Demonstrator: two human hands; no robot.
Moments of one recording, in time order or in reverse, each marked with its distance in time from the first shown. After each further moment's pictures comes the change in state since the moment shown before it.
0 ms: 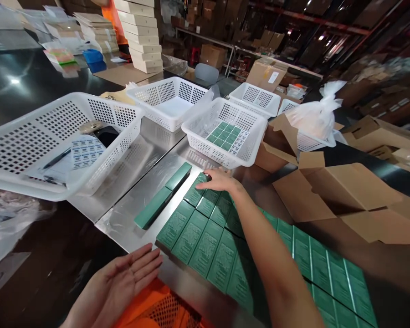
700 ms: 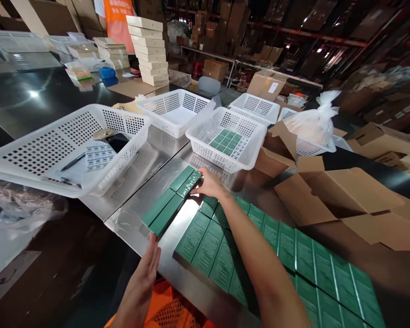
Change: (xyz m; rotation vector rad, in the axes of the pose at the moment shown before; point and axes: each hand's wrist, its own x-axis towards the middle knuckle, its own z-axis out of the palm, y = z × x) left_hand 0.036 -0.073 -0.023 0.265 -0.185 0.594; right_hand 0.009 -0.019 0.042 0.211 0.328 -0.140
